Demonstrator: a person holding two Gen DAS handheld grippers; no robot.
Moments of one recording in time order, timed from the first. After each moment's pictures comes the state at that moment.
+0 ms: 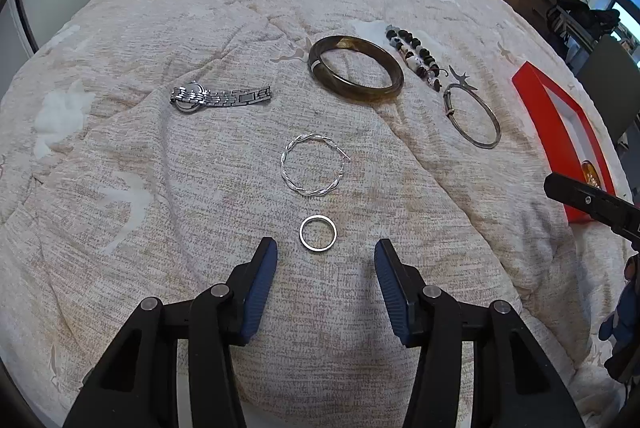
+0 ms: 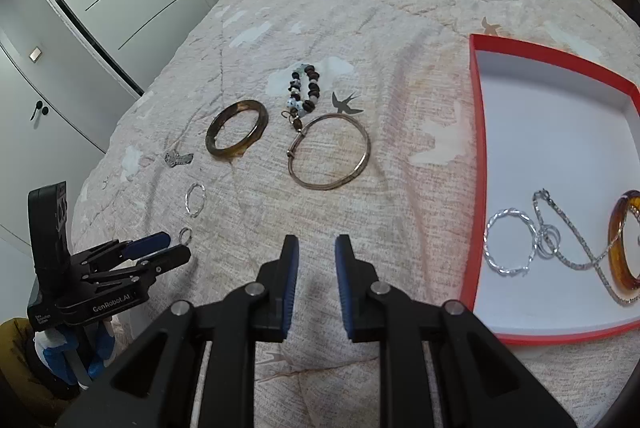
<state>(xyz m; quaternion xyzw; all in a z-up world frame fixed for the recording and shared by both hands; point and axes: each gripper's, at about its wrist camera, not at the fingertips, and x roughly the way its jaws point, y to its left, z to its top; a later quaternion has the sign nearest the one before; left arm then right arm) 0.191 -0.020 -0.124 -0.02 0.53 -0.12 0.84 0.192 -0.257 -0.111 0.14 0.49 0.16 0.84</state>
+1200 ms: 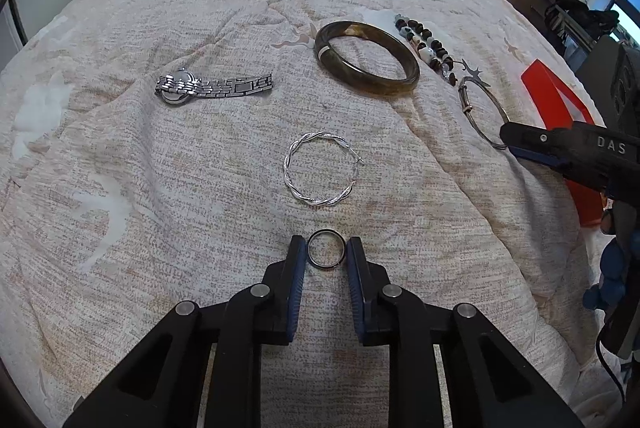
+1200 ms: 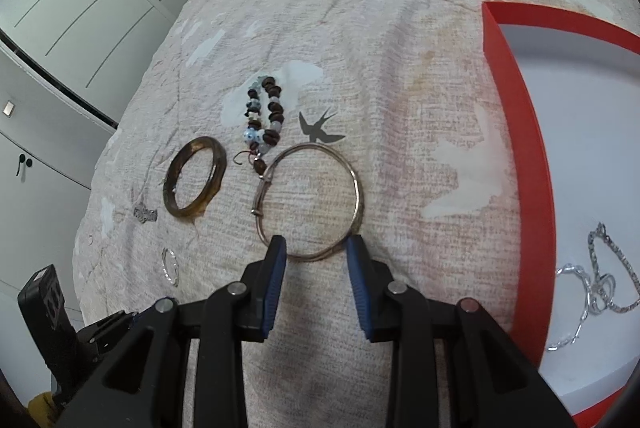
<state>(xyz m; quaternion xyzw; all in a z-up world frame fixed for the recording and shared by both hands) 0.207 -0.015 -0.142 -0.03 0.53 -0.13 0.84 0.255 -0.251 -0.144 0.21 0.52 0.12 0.82</state>
